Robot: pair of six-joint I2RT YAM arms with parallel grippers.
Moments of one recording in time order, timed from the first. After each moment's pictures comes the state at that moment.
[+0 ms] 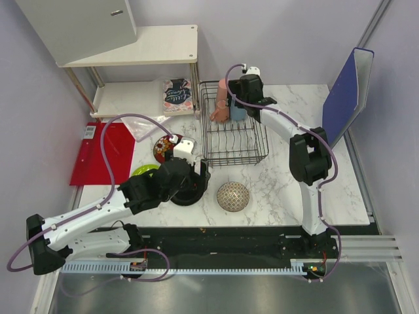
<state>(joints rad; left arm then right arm) -1.04 0.97 0.88 -0.48 -0.47 -0.49 0.40 2.16 1.80 -0.15 0.22 0.32</state>
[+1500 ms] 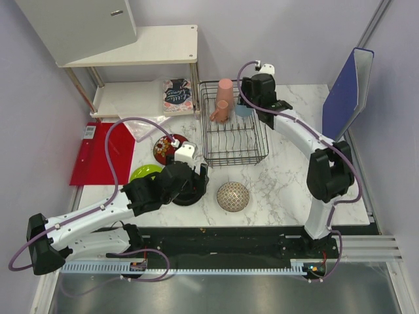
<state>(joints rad) -1.04 0.97 0.81 -0.46 -0.47 -0.49 0.40 1.92 1.60 -0.14 0.29 0.35</state>
